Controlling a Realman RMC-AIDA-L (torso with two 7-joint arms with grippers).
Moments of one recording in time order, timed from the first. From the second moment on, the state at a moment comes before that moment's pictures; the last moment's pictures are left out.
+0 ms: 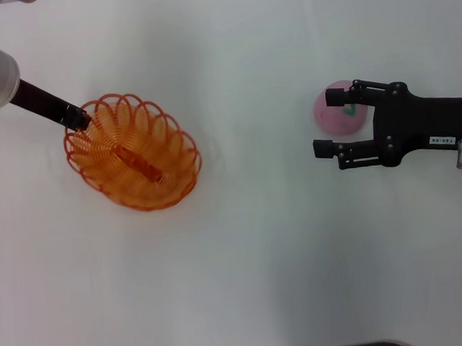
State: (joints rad) left arm -0.80 -2.10 1.05 0.87 2.77 1.27 -2.40; right arm 0.40 2.06 -0.71 -0.65 -1.93 -1.63 1.19
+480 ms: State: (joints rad) left arm -0.81 -2.10 1.04 0.90 2.76 1.31 -2.38; right arm 0.40 2.06 -0.71 -0.65 -1.93 -1.62 1.18
